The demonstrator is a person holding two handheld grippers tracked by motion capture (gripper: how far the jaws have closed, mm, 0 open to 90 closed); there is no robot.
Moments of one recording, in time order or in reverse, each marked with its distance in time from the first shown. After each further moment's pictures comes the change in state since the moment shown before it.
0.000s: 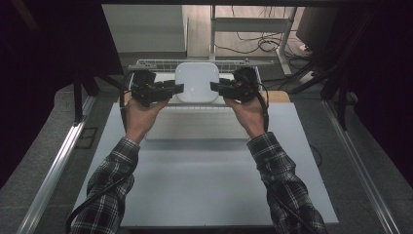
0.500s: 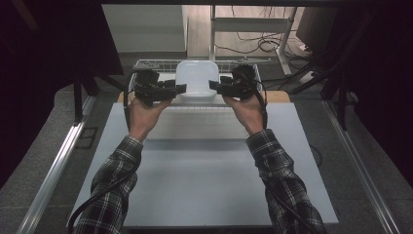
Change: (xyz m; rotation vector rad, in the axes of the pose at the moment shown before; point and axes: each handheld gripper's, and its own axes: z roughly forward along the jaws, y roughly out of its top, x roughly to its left) left arm 0.005 0.000 0.011 0.011 0.016 -0.009; right arm -0.005 0.004 0.009 0.009 -0.025 -0.002
